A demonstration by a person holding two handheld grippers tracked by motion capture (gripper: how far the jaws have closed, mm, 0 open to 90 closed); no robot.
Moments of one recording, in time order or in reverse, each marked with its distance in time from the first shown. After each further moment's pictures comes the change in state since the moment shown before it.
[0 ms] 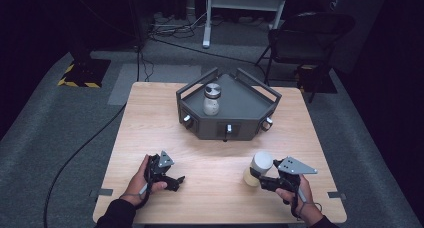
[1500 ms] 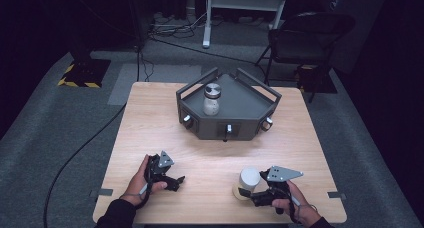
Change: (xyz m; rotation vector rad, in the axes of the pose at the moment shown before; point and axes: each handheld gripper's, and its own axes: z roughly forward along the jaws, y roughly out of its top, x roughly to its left) left arm 0.000 0.000 0.000 0.000 0.000 0.000; right arm -0.024 -0.018 0.027 0.082 0.297 0.009
